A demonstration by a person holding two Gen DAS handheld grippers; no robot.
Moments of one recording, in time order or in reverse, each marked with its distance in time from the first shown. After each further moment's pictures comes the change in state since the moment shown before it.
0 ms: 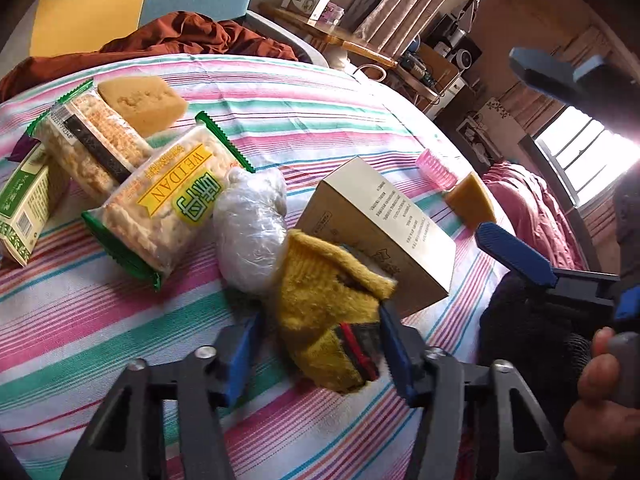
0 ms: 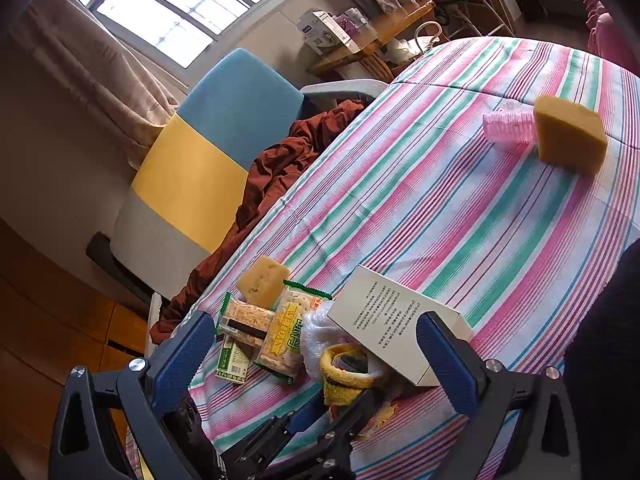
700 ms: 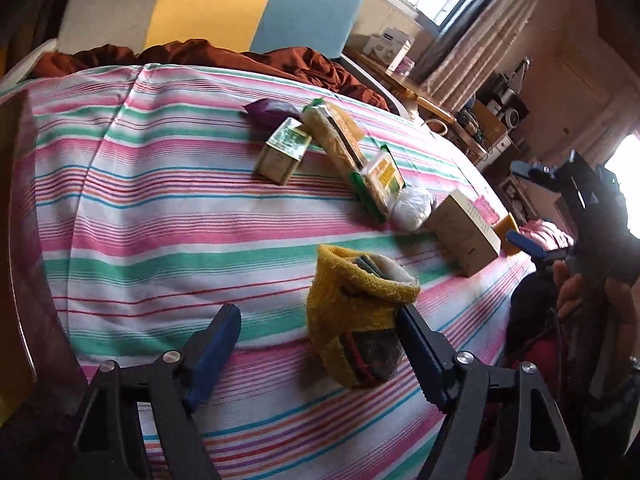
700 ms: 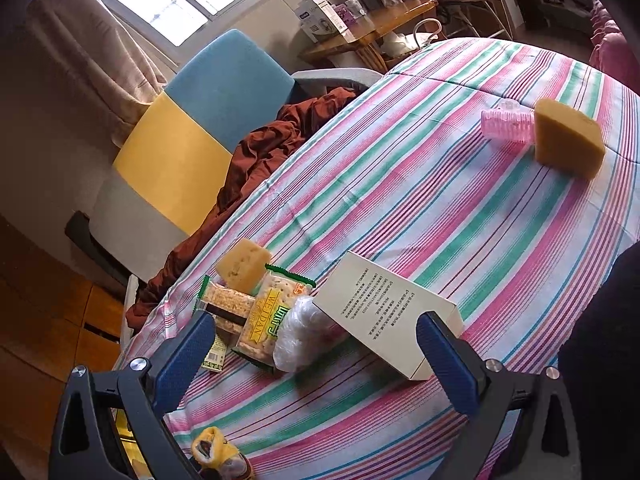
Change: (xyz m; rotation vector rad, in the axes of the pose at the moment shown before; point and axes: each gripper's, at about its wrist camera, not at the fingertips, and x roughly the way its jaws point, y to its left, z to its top) left arm -0.127 0.102 -0.080 -0.186 -0.155 0.147; right arm 0.012 0.006 -0.005 -0.049 0.059 -0.089
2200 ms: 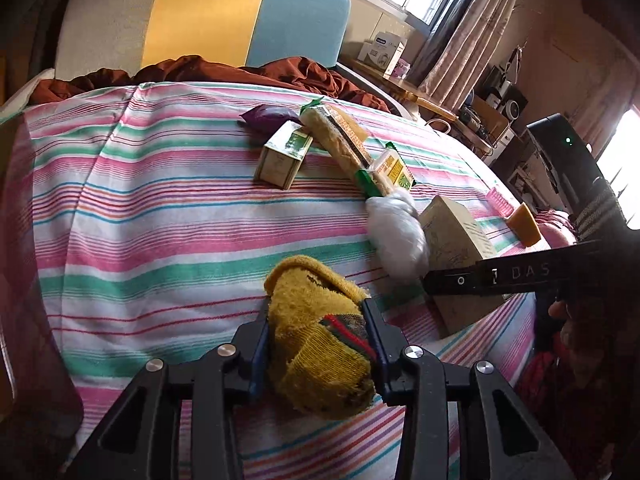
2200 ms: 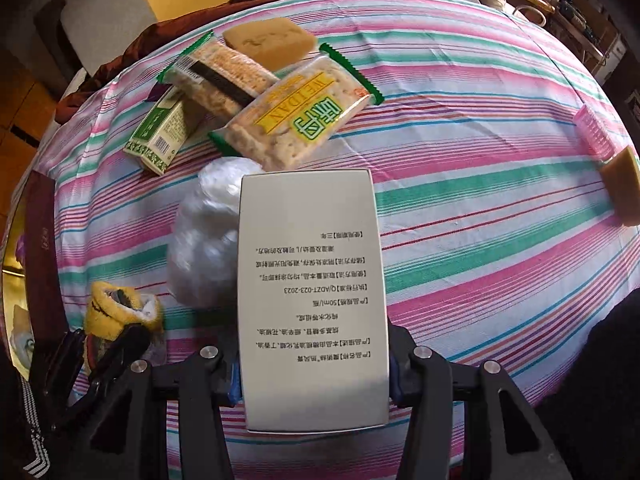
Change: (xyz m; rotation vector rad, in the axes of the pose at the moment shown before) left arm 0.013 -0.003 -0.014 0.103 -0.056 0.067; right arm 0.072 0.052 -0.095 -0.508 0.444 -0.332
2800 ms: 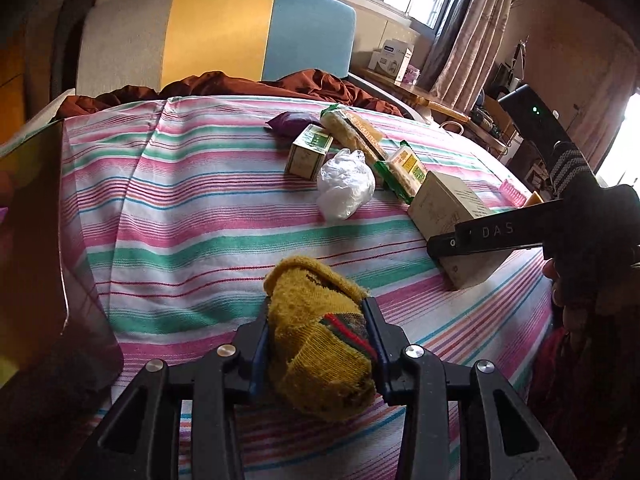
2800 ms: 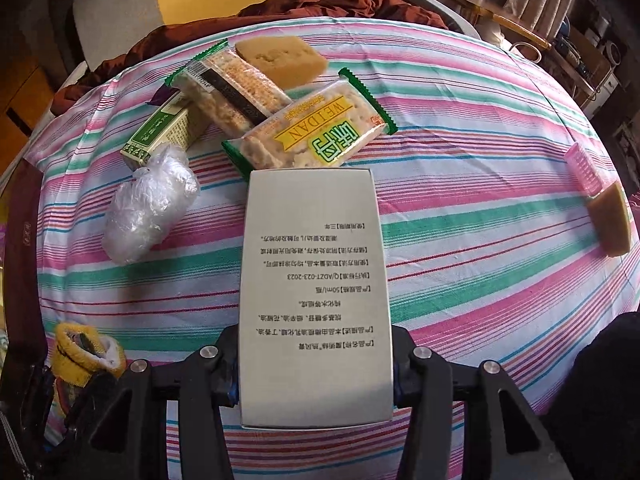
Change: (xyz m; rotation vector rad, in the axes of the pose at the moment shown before) left arm -0.020 0.000 -0.026 0.046 -0.049 0.093; right arm -0.005 -0.017 -0.015 -0.045 -0.065 -0.053
